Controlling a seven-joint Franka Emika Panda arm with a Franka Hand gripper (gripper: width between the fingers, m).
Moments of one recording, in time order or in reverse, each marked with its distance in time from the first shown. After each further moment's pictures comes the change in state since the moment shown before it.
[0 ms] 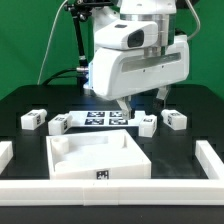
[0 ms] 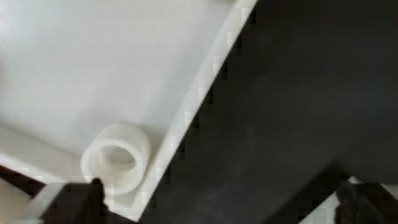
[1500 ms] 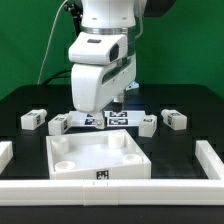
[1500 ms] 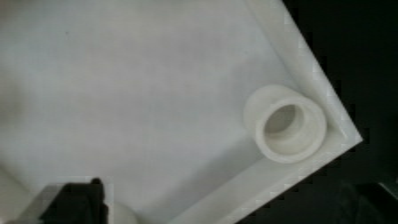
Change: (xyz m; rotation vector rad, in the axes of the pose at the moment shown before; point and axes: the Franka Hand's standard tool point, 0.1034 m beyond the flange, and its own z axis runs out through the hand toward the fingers) arm -0.058 0.031 0.019 0.042 -0.028 -0.464
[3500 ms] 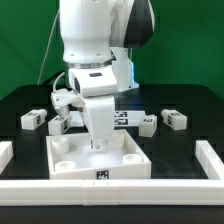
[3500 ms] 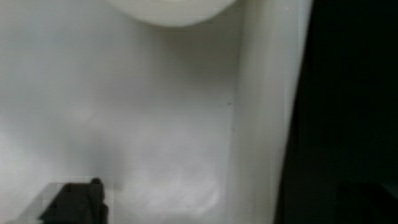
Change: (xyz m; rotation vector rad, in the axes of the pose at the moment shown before) arm -0.048 -0.021 0.065 -0.012 0.021 -0.633
